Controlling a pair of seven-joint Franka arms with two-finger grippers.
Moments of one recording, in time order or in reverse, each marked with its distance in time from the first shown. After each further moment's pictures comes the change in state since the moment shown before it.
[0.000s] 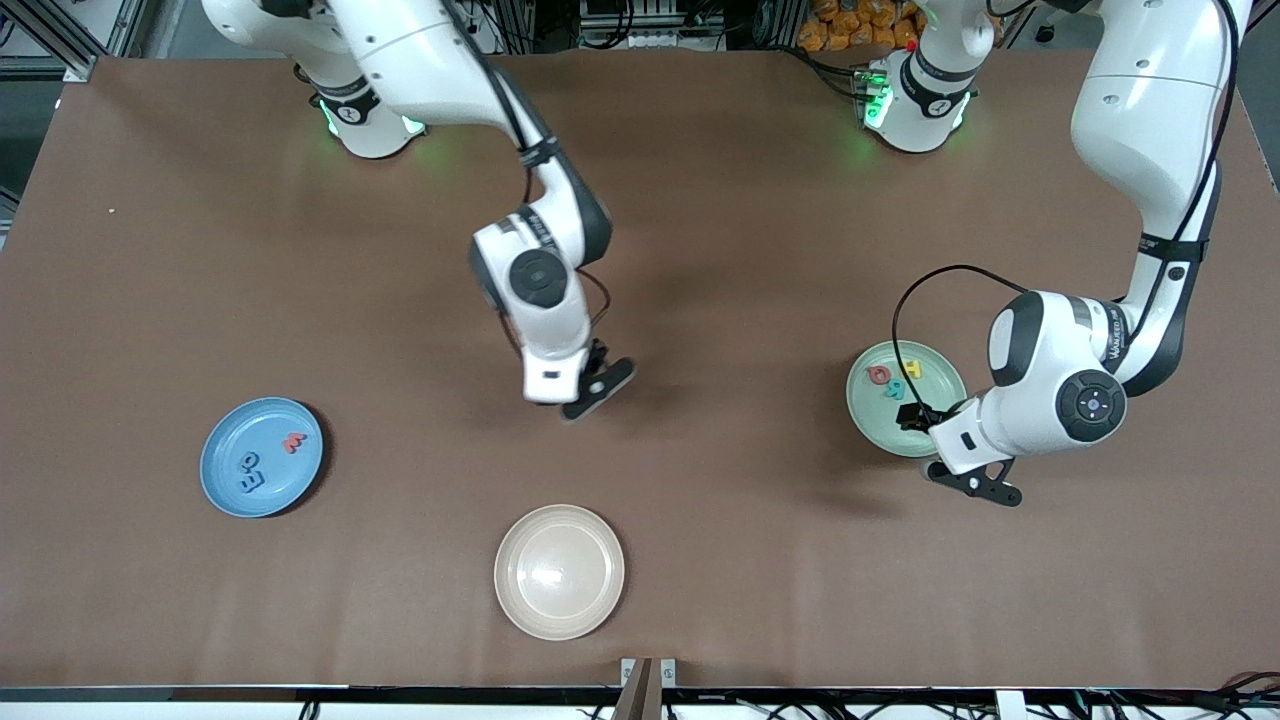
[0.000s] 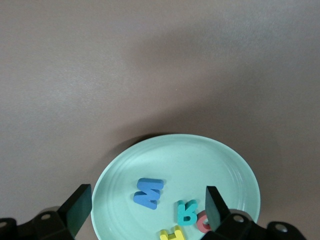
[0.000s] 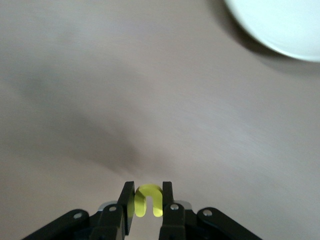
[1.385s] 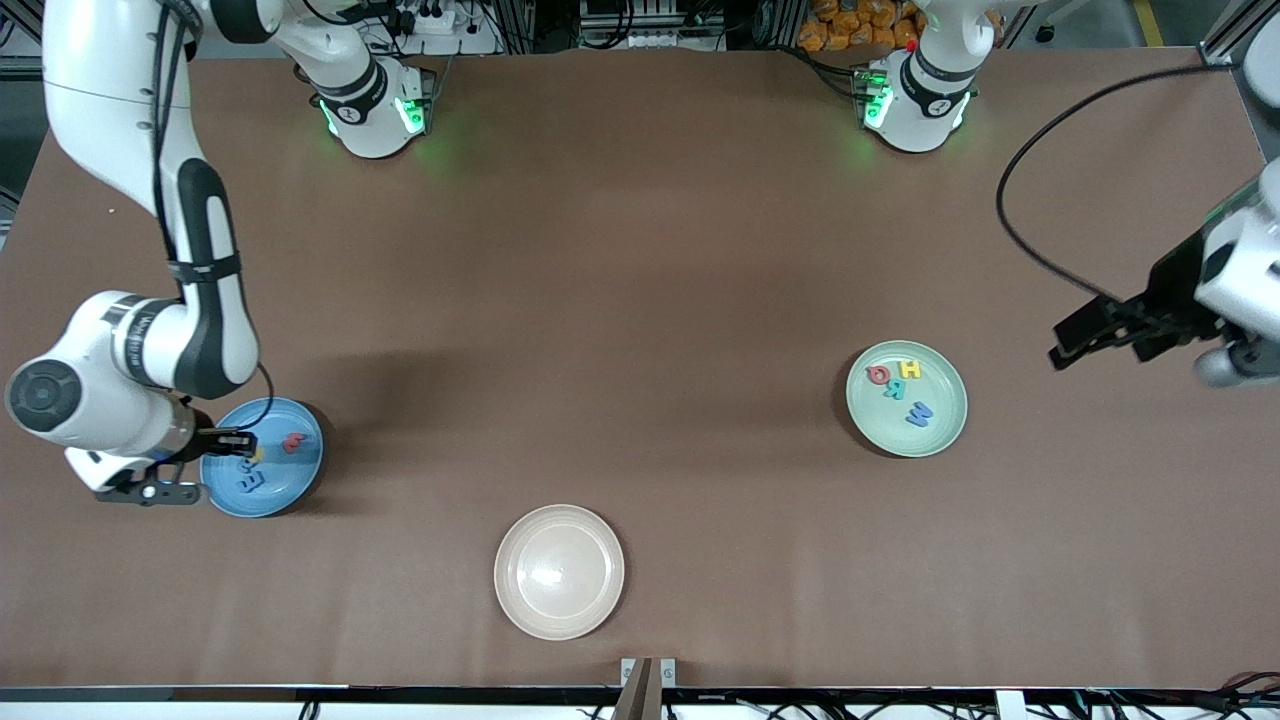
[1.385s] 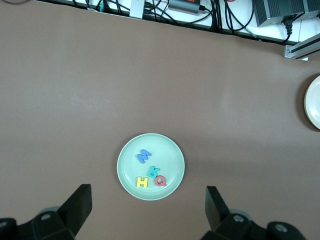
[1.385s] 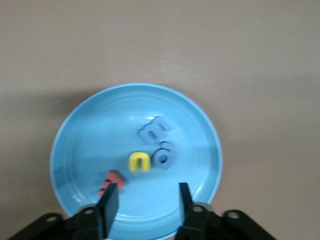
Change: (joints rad) left arm 0.041 -0.461 0.010 0.197 -0.118 -0.381 -0.362; right arm -0.567 -0.034 -0.171 -0.012 0.001 -0.083 -0.012
